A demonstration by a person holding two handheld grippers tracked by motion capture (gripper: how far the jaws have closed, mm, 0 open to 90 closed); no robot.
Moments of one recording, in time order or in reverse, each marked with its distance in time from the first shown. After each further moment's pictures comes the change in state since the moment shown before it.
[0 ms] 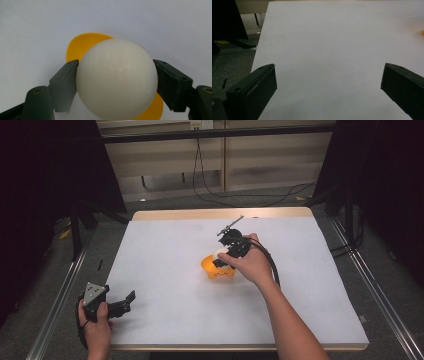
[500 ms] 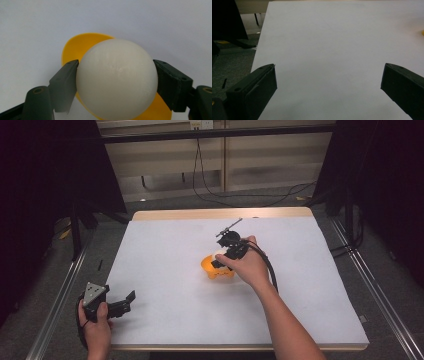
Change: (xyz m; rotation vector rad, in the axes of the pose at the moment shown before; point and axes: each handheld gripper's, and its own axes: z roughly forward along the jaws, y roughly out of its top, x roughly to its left) left arm 0.000 0.000 0.000 0.002 0.001 0.002; right arm 0.003 -0.002 0.010 -0.001 -0.022 0.056
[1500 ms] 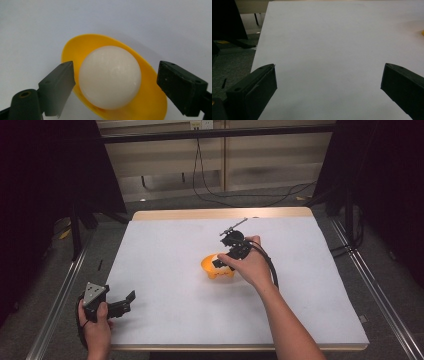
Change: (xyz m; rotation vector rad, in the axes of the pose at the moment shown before) left arm 0.000 0.000 0.000 0.000 -0.001 0.000; right arm -0.005 -0.006 -0.007 -0.040 0.004 0.038
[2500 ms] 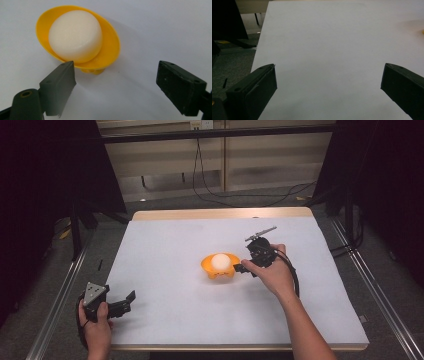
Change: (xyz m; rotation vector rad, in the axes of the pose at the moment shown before) left arm -0.001 0.000 0.000 0.004 0.005 0.004; right arm -0.032 -0.054 -0.032 -0.059 -0.045 0.070
